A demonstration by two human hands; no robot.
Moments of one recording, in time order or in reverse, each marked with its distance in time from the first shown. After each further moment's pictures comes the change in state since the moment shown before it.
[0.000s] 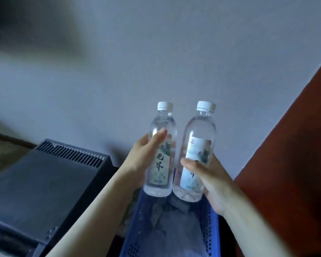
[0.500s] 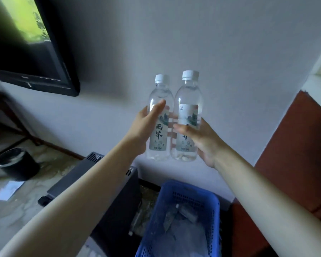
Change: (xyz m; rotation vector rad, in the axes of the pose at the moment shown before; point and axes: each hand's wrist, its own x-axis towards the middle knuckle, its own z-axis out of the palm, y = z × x) left_hand -0.130 0.240 0.026 0.161 0.205 0.278; right_hand -0.063 -0.236 0.077 -0.128 -0.278 -0.217
